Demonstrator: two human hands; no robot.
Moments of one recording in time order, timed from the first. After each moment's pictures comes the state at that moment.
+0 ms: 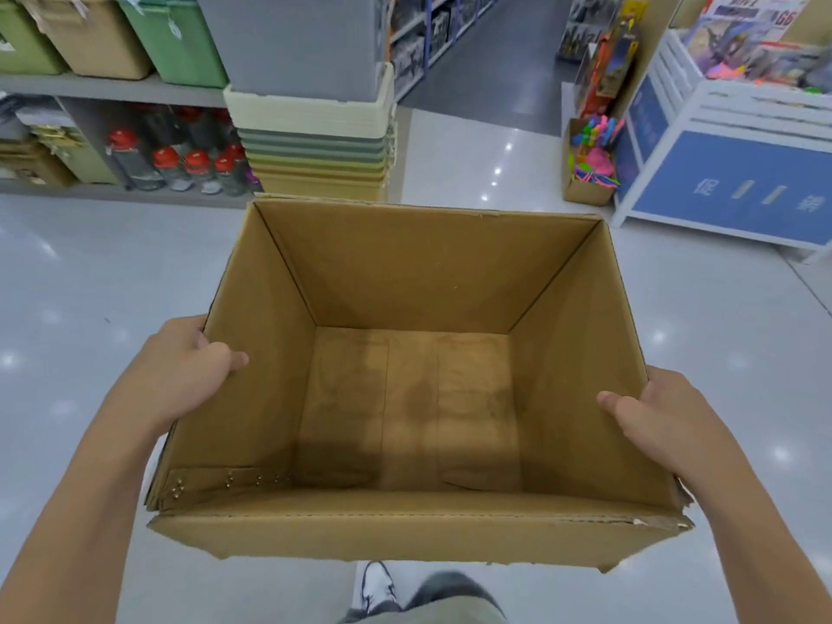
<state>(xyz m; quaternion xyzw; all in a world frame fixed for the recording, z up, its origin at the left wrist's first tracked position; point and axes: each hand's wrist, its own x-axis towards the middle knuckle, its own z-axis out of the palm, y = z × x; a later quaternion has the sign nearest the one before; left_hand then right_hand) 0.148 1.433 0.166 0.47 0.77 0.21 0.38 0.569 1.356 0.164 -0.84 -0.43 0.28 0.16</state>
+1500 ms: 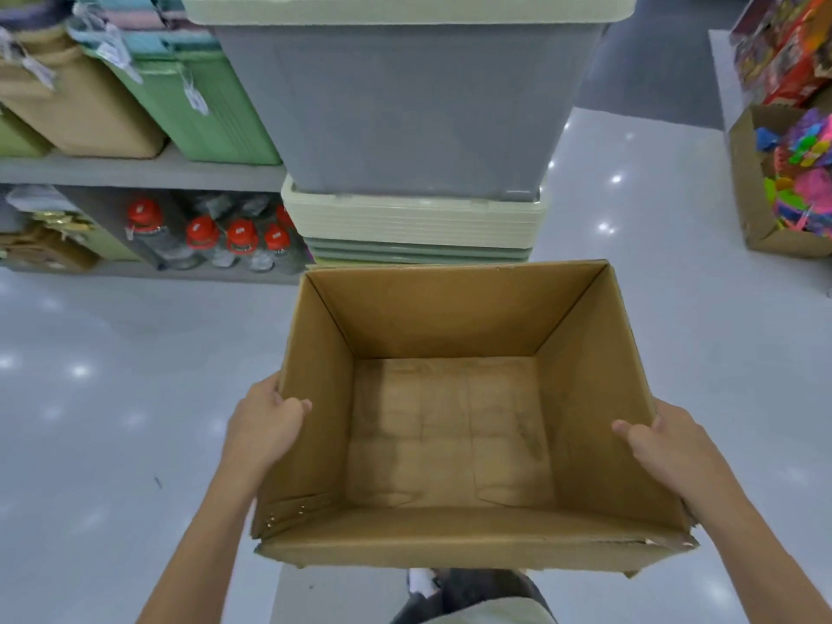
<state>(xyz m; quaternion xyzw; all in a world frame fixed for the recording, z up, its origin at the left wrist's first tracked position) -0.118 2.342 0.048 0.42 0.81 0.15 0.39 0.286 2.293 0.052 -0.83 -0.39 0.37 0.11</state>
